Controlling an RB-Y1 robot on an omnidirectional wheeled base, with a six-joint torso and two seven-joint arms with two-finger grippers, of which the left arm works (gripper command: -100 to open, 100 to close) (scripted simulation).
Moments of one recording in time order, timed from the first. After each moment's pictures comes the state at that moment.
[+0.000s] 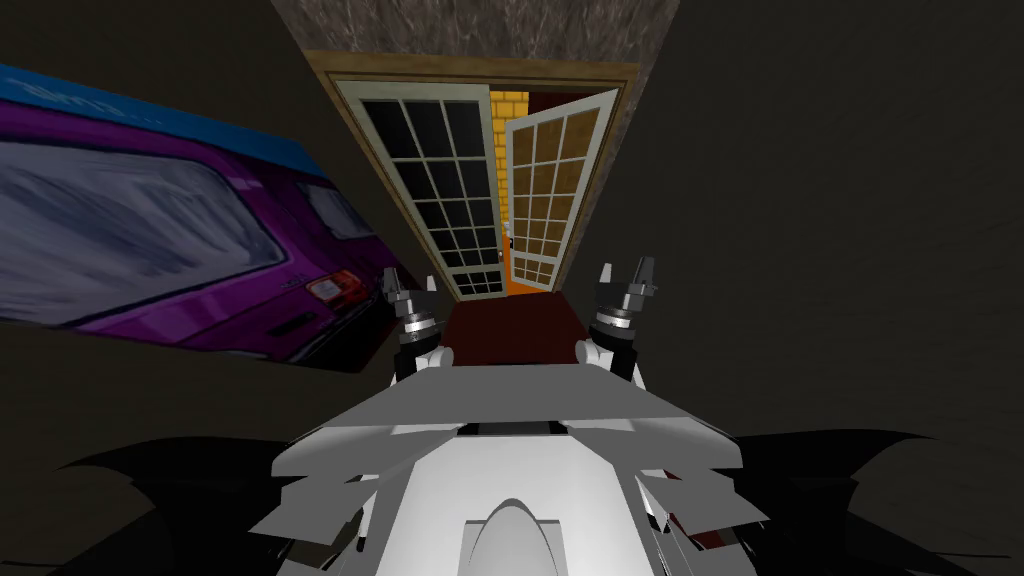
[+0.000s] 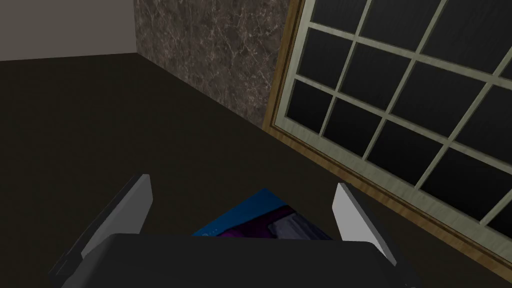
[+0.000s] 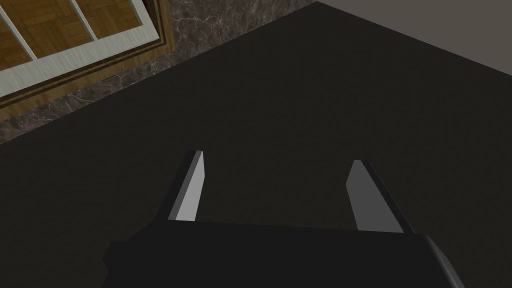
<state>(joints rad) 0.50 -0.02 -0.01 -2.27 0.12 -0.51 0.07</state>
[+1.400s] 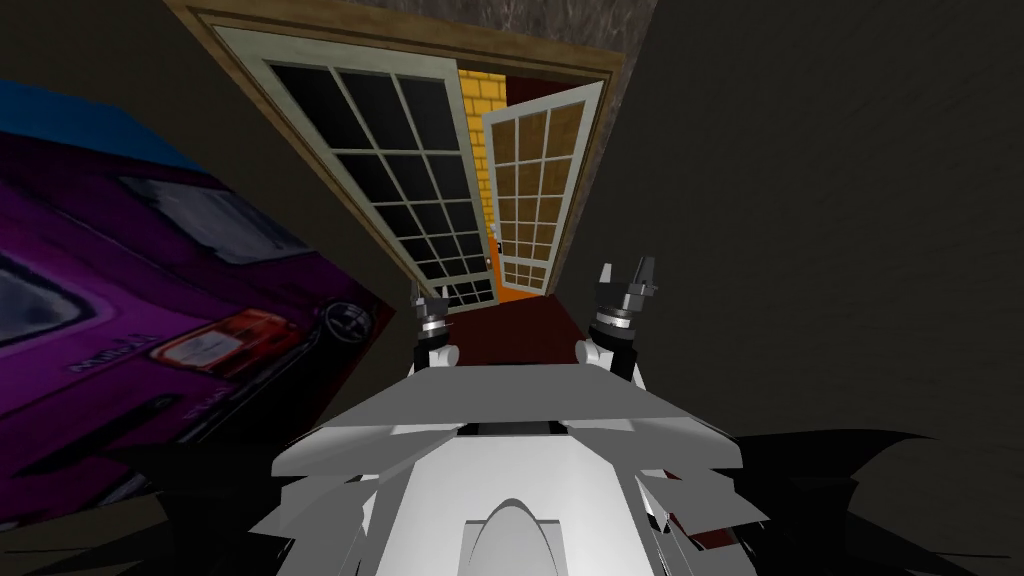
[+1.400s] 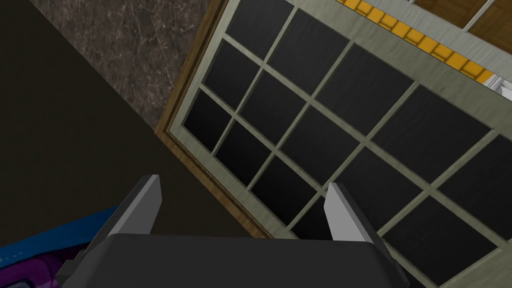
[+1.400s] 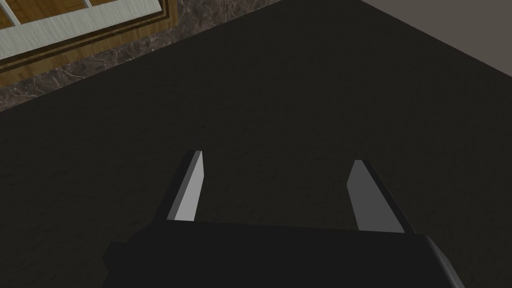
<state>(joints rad) 0.40 0.05 0.01 -1.98 0.24 -0.59 0.27</state>
